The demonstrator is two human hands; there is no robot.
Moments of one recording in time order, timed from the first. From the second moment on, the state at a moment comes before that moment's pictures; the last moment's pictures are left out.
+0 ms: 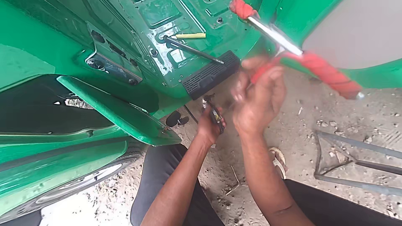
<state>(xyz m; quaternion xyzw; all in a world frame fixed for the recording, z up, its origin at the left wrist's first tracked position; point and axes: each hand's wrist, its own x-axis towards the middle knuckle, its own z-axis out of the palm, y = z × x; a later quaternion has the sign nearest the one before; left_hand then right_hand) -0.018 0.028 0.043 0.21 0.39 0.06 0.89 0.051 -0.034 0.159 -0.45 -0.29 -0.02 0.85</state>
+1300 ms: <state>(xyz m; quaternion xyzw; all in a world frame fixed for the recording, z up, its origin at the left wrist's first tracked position) -0.058 0.045 0.025 0.68 0.27 0.03 0.68 0.161 0.103 0.191 -0.85 -0.51 0.01 0.13</state>
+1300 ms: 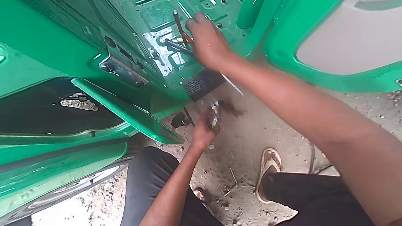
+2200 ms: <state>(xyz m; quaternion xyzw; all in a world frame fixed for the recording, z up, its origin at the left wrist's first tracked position) -0.051 0.011 0.050 0.80 0.18 0.01 0.57 0.138 -0.129 0.106 -0.74 -0.55 0.33 0.20</state>
